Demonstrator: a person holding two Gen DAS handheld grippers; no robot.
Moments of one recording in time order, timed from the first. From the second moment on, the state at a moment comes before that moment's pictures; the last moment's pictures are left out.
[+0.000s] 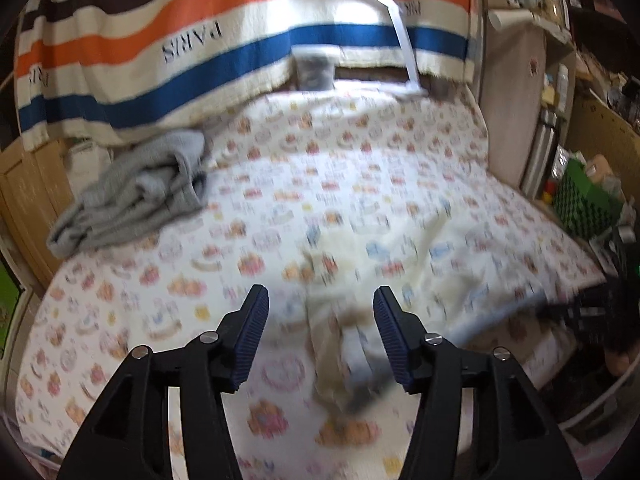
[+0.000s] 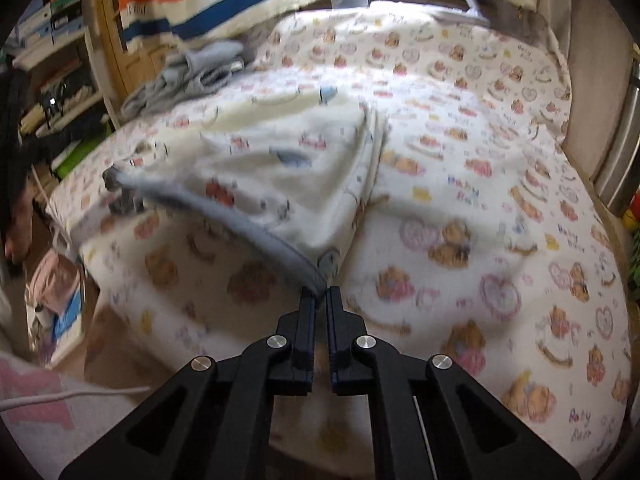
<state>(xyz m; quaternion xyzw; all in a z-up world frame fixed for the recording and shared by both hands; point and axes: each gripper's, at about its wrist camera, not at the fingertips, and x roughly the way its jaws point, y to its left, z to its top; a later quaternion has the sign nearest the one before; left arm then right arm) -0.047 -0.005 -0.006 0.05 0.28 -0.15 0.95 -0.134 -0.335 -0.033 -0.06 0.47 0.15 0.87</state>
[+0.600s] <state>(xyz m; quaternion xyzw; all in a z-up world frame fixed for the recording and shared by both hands) 0.120 -0.054 -0.043 0.00 0.46 -0.21 0.86 -0.008 -0.361 0.049 -0.01 0.39 0.13 0.91</state>
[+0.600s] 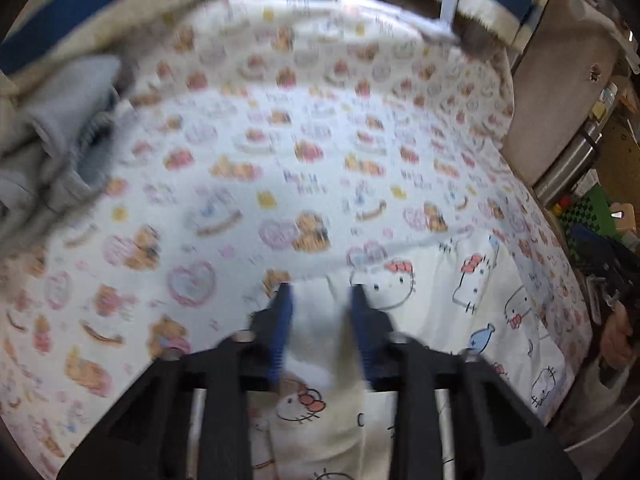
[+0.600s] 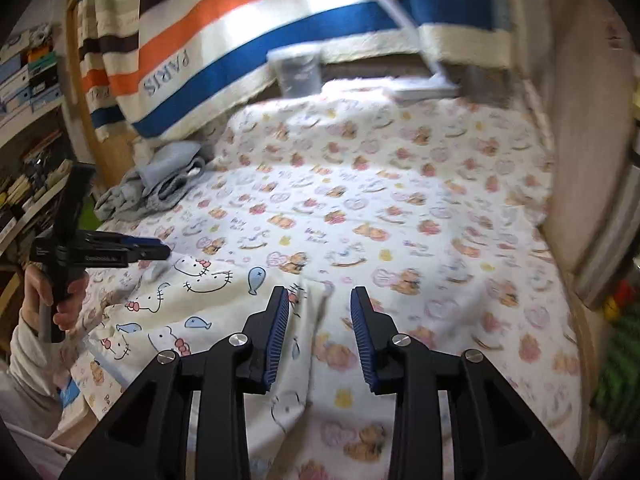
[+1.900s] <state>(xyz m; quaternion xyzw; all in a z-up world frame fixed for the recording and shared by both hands) 0.130 -0.041 -0.016 0.03 0.39 -0.15 0.91 0.059 -0.341 -0.029 0.01 0.45 0.17 0.88</state>
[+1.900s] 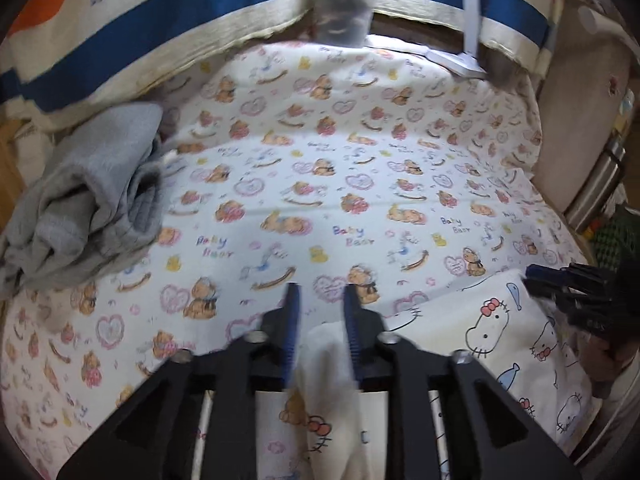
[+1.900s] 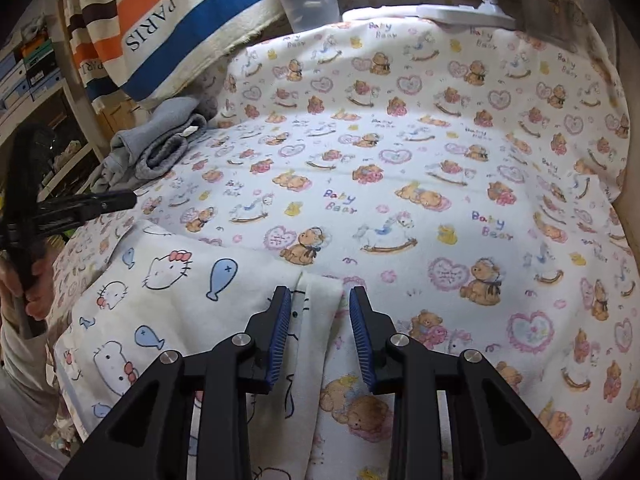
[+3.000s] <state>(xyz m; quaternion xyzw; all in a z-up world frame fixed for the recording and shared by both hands) 0.081 -0.043 -0.010 0.06 0.35 -0.16 0.92 0.039 -0.354 -0.002 0.00 0.40 0.13 0.91</state>
